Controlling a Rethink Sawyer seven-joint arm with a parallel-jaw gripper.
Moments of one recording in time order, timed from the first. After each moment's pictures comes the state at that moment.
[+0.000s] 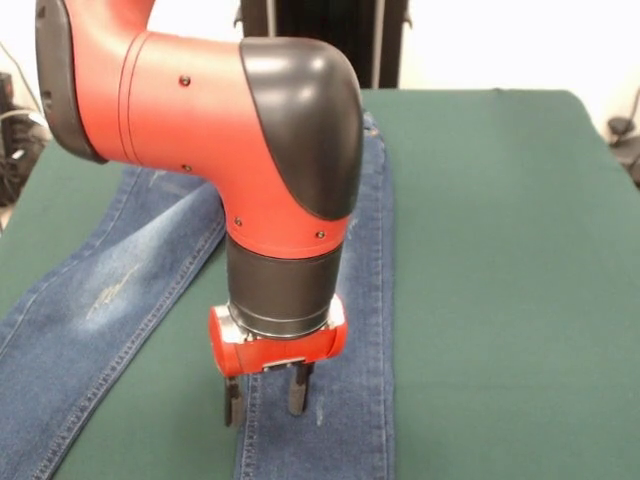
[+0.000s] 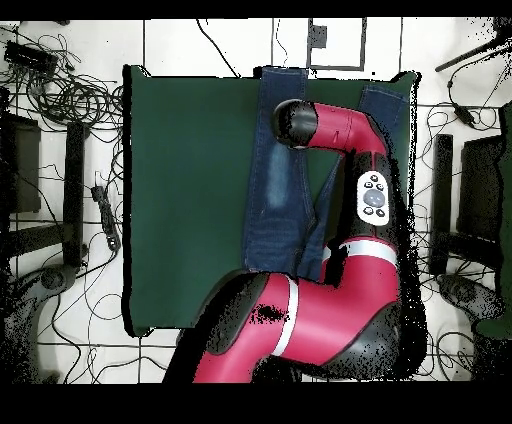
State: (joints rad) arm -0.24 -0.09 0.05 0.78 -0.16 0.71 1.28
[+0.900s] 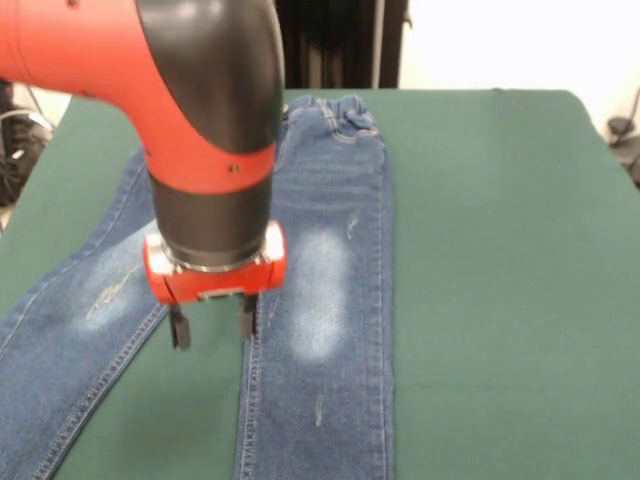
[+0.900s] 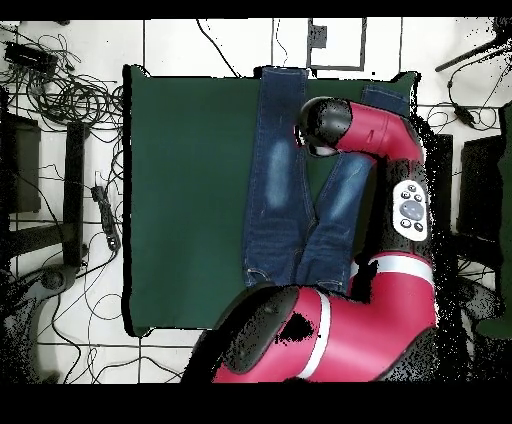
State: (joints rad) arm -0.30 -0.20 0.04 0.86 -0.14 0.89 1.28
